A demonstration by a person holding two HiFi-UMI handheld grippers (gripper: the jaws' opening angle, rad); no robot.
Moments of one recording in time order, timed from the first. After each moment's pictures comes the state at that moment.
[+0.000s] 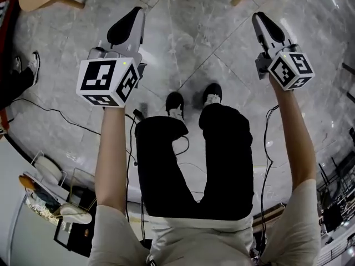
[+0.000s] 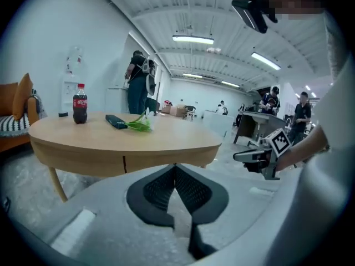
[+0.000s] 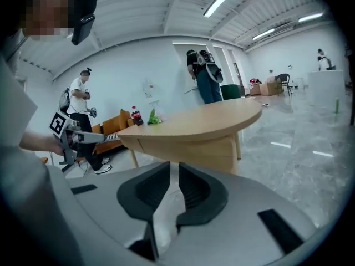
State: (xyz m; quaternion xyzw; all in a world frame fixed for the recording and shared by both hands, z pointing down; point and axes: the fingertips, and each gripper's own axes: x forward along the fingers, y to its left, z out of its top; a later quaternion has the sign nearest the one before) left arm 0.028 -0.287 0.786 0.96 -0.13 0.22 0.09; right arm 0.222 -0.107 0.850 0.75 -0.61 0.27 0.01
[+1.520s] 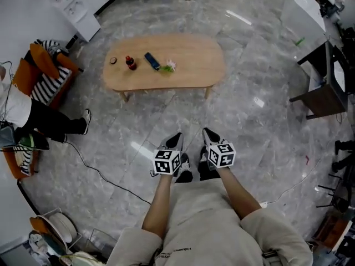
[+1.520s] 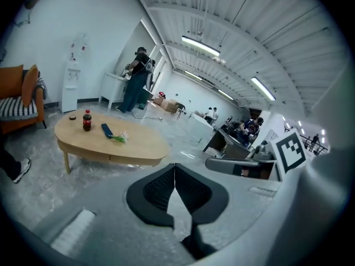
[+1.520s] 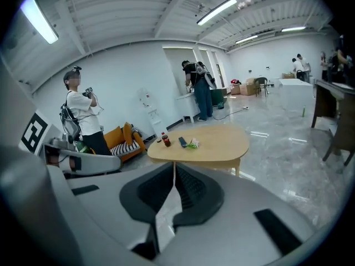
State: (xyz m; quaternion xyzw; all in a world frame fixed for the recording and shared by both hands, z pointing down) left arm -0.141 -0.098 0.454 0.93 -0.05 0.26 0.24; right arm -0.060 -0.025 0.472 0.79 -0.52 0.33 0.01
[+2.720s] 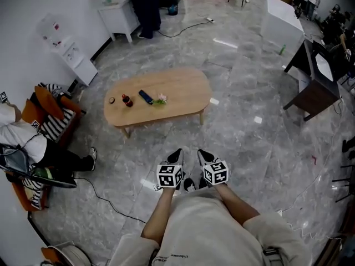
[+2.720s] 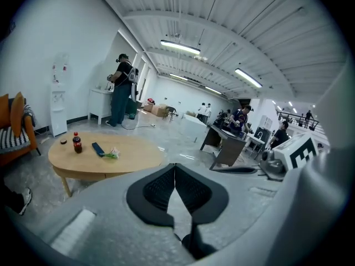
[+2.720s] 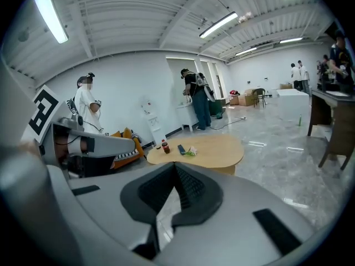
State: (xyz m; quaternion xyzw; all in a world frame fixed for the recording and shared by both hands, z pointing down) left arm -0.123 -0.063 0.400 0.96 -0.03 0.24 0.15; right arm -0.082 0.011 0.435 0.81 -0.51 0.28 0.00
